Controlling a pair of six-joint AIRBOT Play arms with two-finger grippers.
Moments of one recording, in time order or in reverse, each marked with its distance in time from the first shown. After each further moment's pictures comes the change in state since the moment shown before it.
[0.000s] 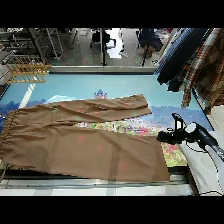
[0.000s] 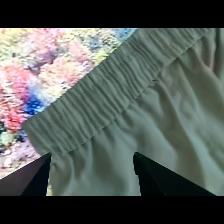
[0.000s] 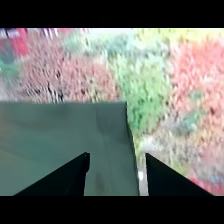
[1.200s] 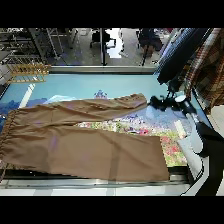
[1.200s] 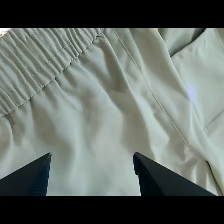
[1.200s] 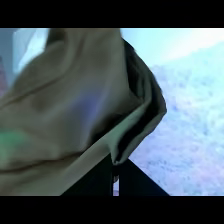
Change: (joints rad) left arm 0.000 0.000 0.000 -0.156 0.174 0.004; right arm 0.053 -0.633 0.951 0.378 0.018 0.091
